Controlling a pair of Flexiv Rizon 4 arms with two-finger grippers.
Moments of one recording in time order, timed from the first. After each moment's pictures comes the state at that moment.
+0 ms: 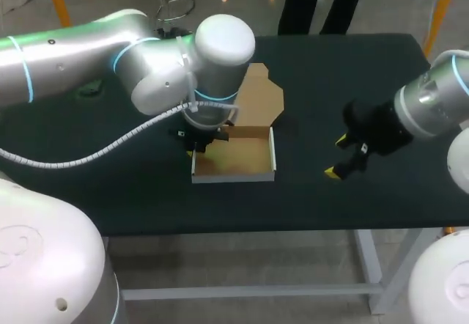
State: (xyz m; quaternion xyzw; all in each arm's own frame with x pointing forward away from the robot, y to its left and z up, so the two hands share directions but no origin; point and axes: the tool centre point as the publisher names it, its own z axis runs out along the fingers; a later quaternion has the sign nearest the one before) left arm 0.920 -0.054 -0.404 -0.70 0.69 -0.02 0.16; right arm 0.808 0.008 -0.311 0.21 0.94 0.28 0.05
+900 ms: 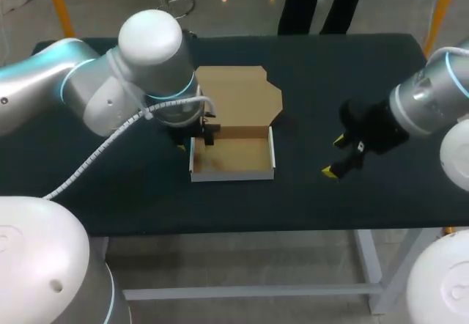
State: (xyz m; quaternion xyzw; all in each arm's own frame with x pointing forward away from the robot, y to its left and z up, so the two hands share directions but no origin) left arm 0.923 -0.064 -0.380 -0.67 0.72 -0.15 0.09; right arm 0.811 0.012 -0.313 0.21 0.94 0.27 0.05
